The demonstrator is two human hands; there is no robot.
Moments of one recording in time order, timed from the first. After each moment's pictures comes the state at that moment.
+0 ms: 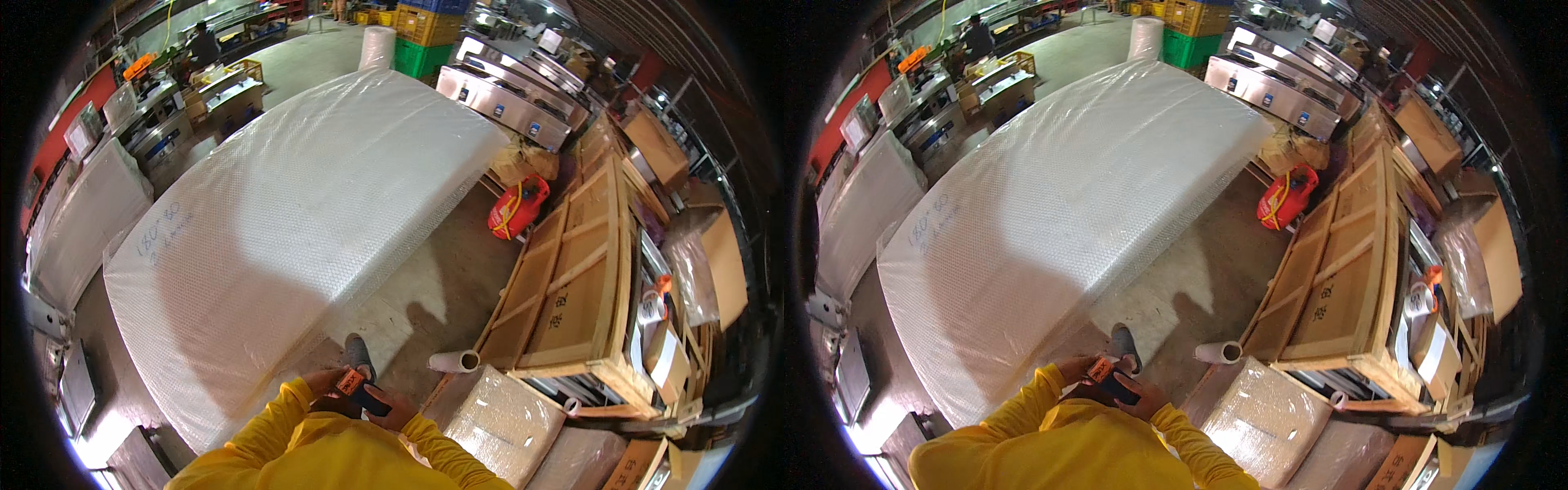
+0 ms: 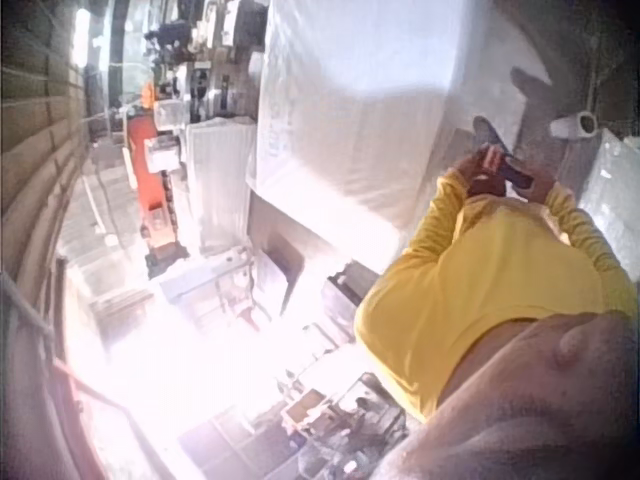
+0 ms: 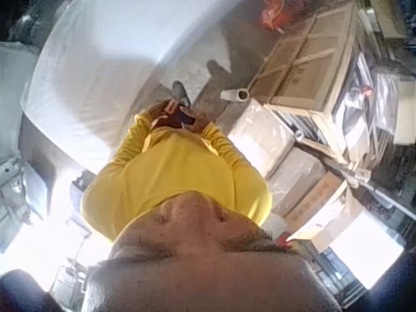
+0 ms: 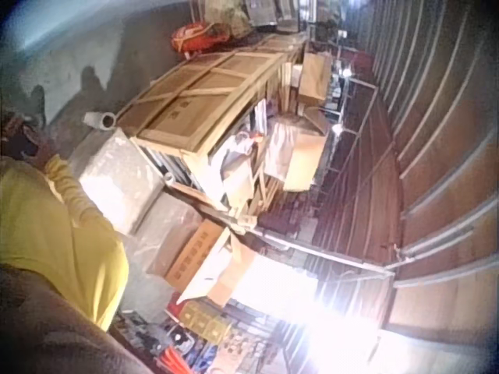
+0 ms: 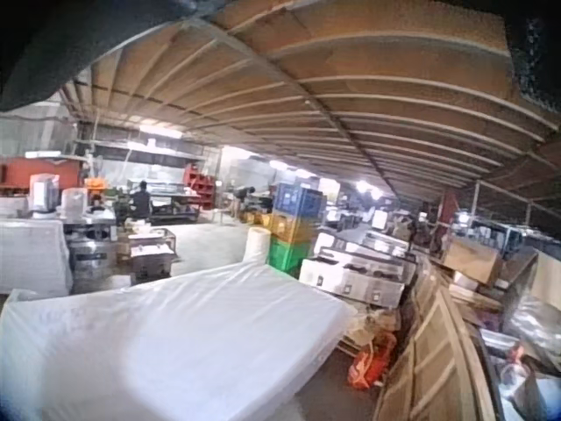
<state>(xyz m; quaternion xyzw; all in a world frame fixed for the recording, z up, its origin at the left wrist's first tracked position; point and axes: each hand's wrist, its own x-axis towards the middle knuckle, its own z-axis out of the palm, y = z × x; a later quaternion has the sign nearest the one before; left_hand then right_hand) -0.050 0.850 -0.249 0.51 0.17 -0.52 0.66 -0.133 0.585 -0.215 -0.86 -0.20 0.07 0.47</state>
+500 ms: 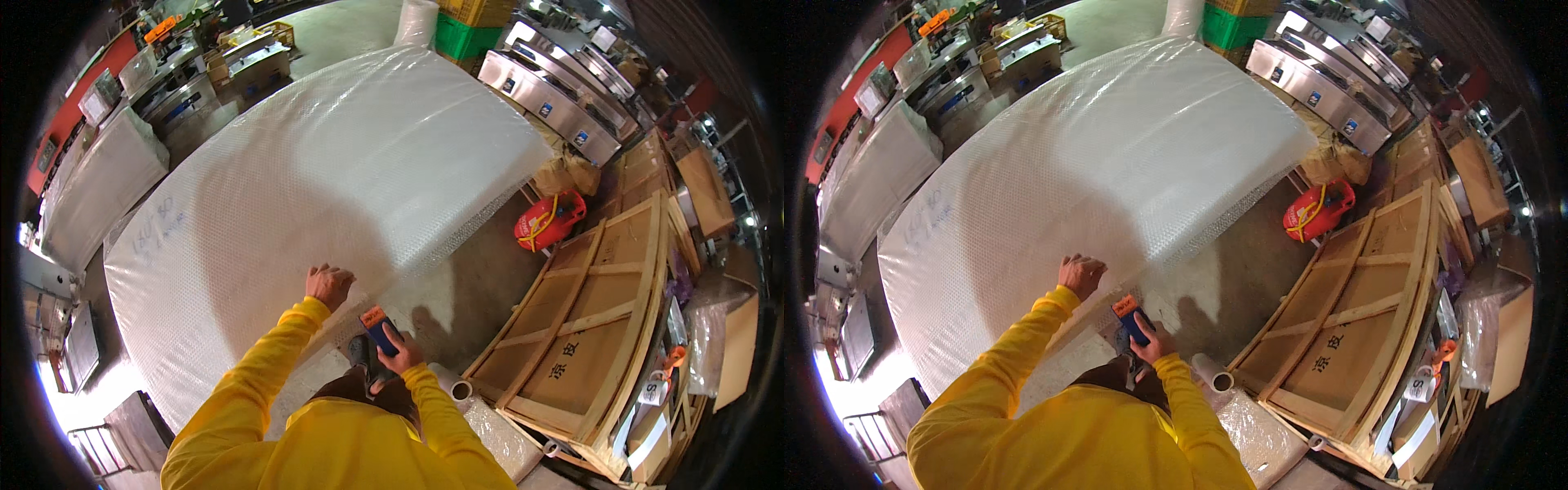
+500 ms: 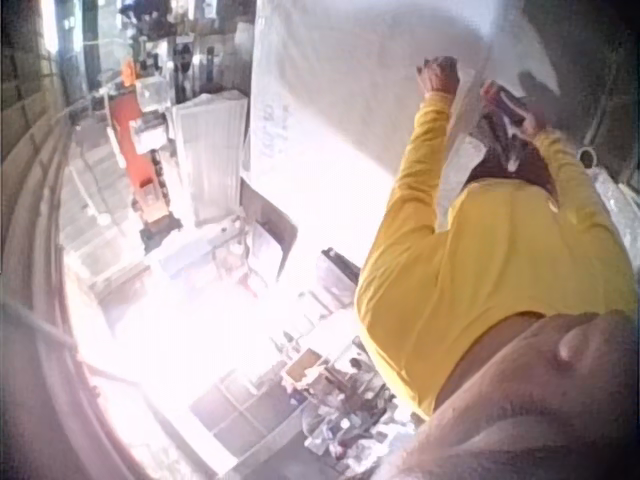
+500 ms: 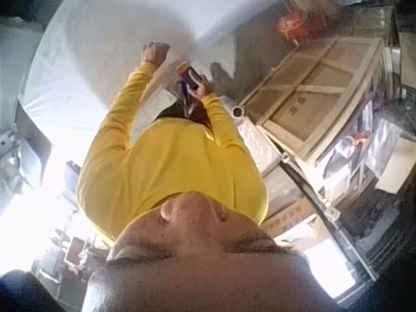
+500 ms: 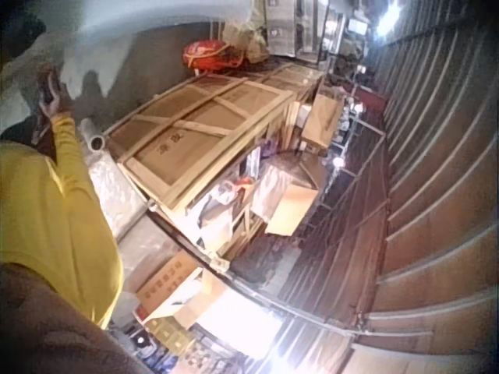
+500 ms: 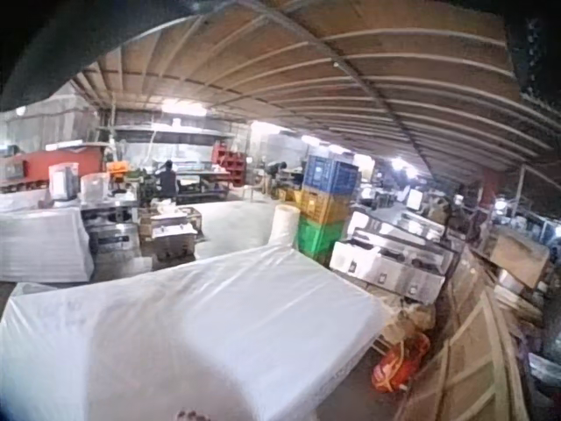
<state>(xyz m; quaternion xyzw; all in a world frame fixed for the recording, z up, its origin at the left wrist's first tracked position) 0.250 0.785 -0.190 0.97 -0.05 0.03 0.23 0.134 0.527 -0.266 -0.89 -0.21 -0.08 0.40</state>
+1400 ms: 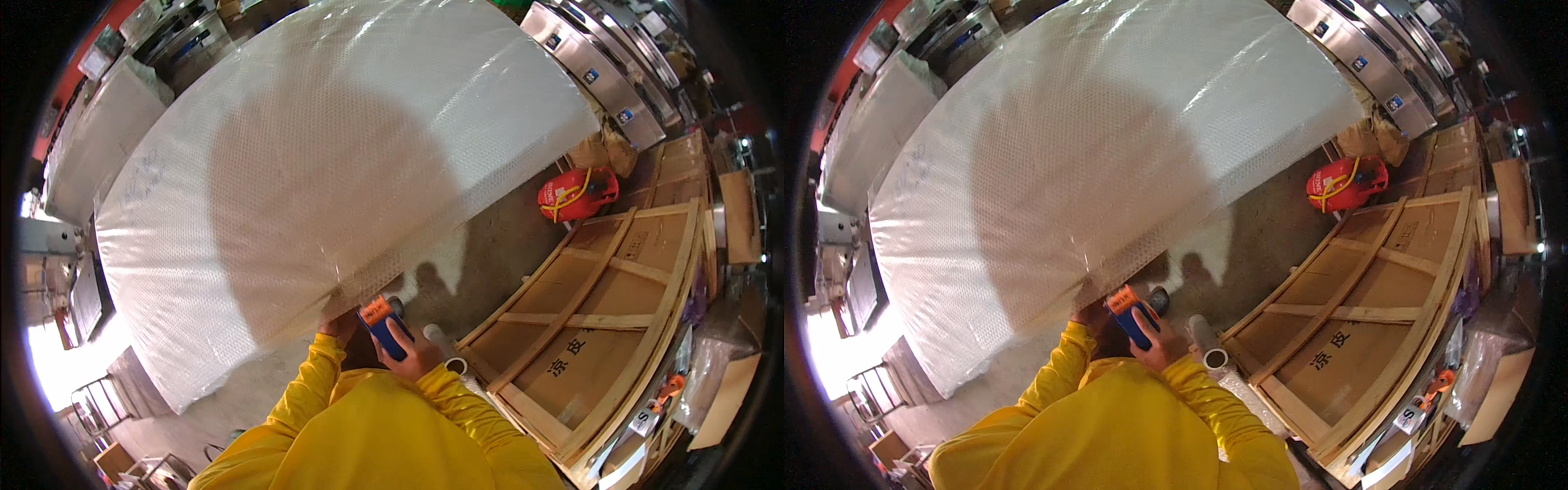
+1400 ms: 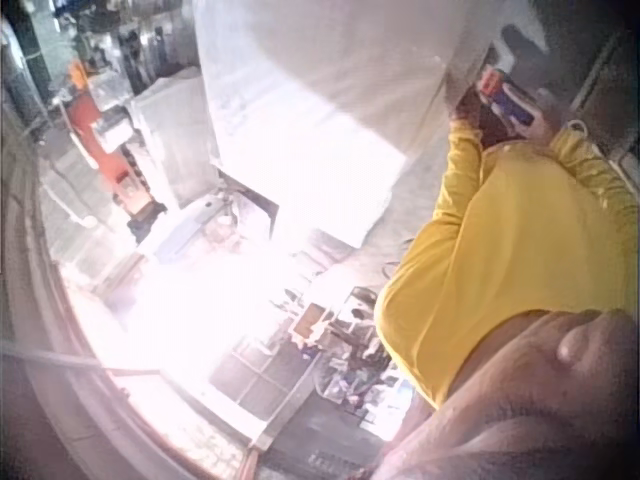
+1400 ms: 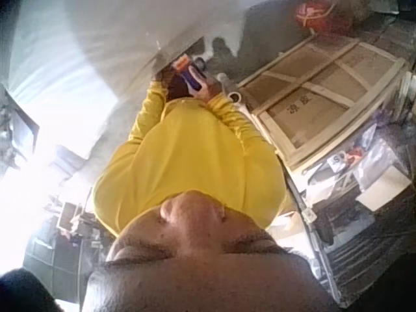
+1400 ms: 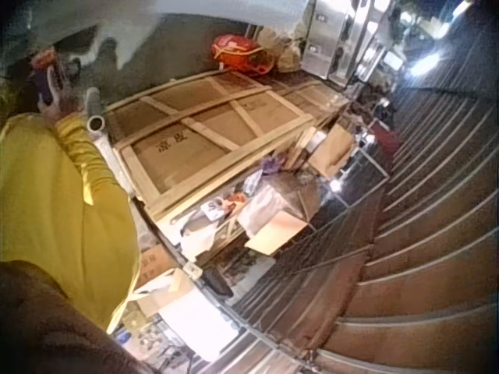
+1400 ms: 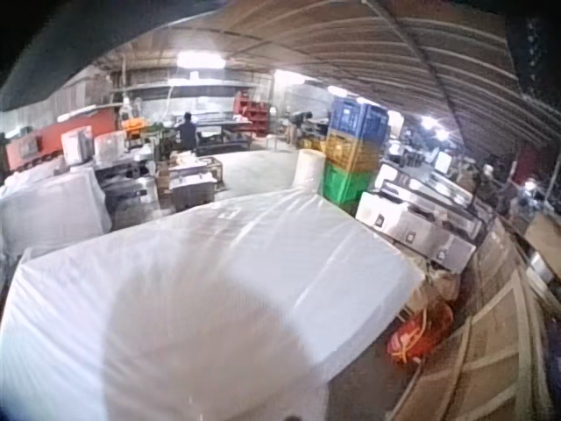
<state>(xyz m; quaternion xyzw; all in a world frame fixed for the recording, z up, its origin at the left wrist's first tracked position) 0.112 0.698 -0.353 0.17 0.31 -0.01 0.94 0.133 0.479 -0.192 -0.90 -0.21 0.18 0.35</state>
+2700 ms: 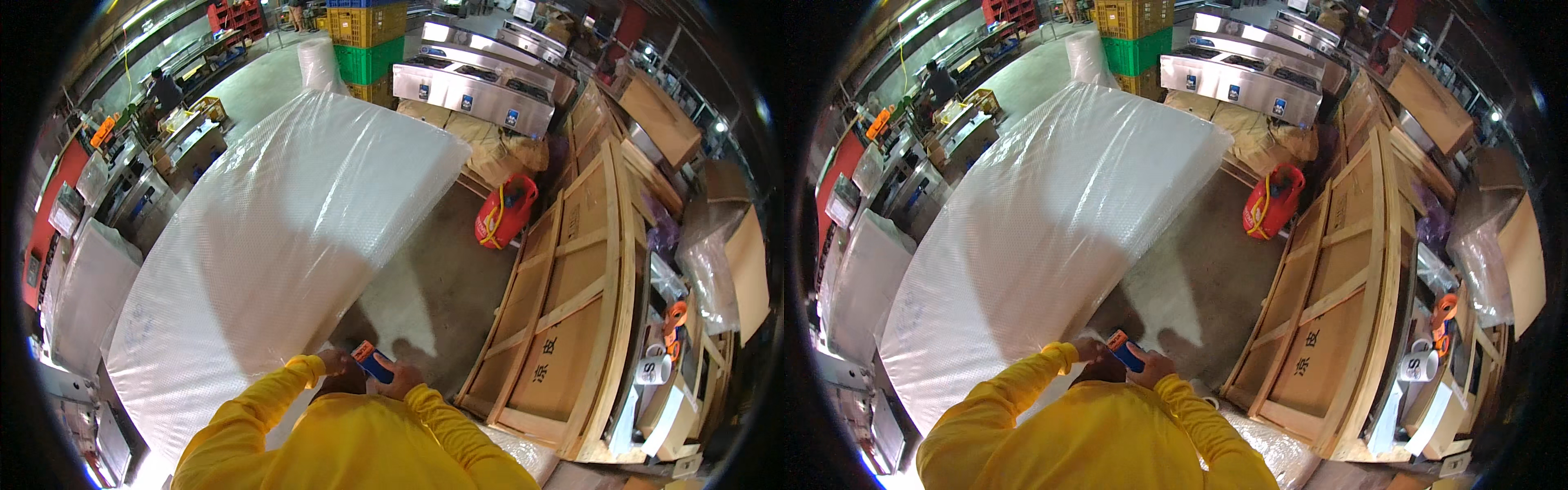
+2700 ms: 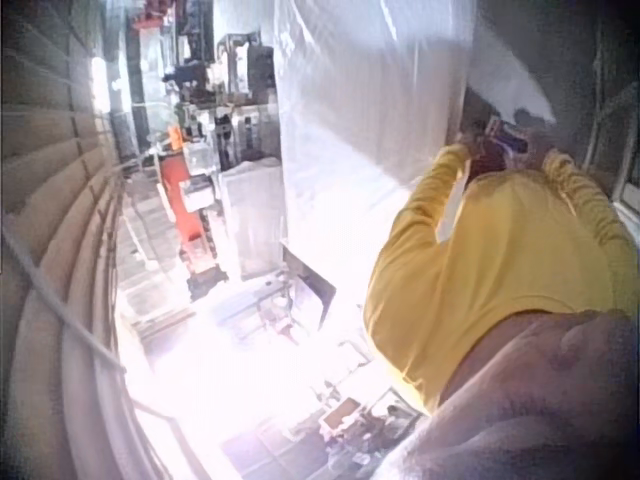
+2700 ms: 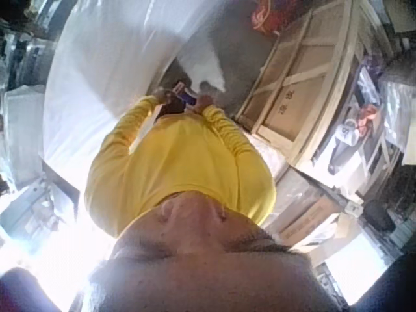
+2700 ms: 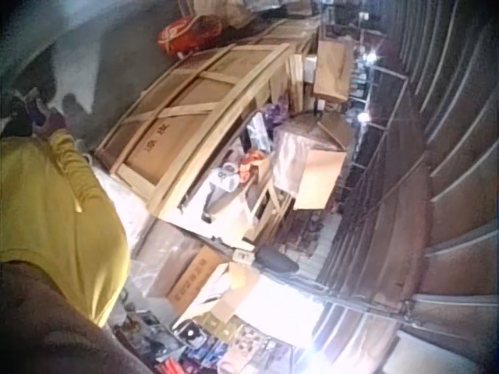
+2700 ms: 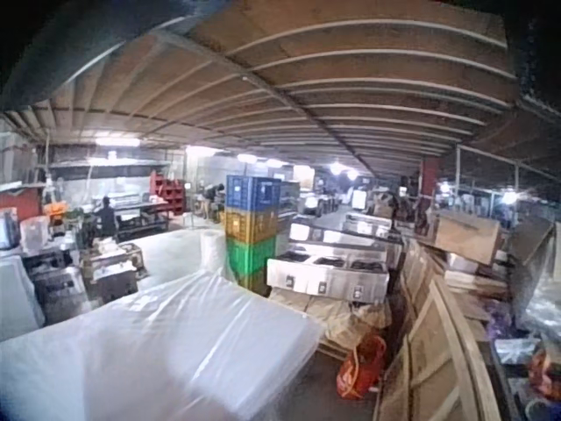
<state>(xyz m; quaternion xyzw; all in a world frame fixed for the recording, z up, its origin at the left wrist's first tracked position) 0.290 0.652 -0.274 0.83 -0.20 -0.50 0.17 0.183 0.382 -0.212 -0.93 -0.07 0.17 0.33</state>
